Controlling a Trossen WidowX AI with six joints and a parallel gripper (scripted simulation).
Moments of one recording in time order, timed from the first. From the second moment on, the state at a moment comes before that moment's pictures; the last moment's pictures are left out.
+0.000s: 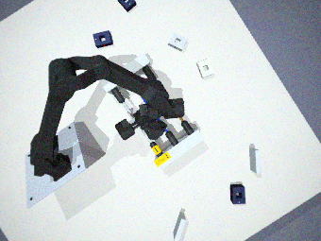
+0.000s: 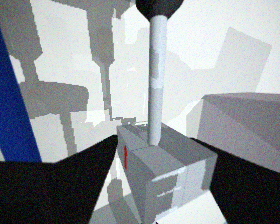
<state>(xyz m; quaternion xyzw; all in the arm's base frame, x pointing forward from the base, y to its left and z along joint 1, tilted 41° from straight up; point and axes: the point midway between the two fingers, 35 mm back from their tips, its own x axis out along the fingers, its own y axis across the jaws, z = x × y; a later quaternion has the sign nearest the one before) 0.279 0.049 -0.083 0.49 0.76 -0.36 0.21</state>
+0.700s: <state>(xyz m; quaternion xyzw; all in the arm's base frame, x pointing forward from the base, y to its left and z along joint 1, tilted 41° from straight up) 0.279 0.049 -0.083 0.49 0.76 -0.36 0.21</state>
